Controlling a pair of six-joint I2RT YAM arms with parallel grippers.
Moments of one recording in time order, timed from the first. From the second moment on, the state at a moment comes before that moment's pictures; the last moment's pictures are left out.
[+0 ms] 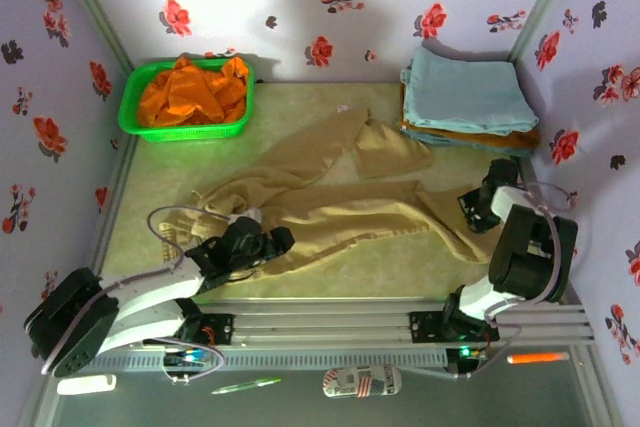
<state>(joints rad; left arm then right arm) -0.84 1.06 0.25 0.08 -0.03 -1.13 -0.35 1.52 0.74 -0.45 -0.11 0.86</state>
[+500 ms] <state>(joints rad) -0.84 0.46 0.22 -0.64 -0.01 -1.22 -0.58 1.56 0.79 -0.46 -0.16 0.87</state>
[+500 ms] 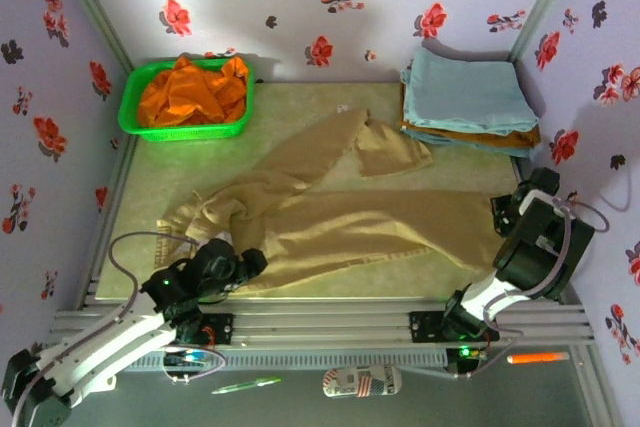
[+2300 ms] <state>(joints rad) -0.08 1.09 0.77 -0.84 -0.22 -0.69 0.35 1.53 0.98 -0.37 -0.18 0.77</state>
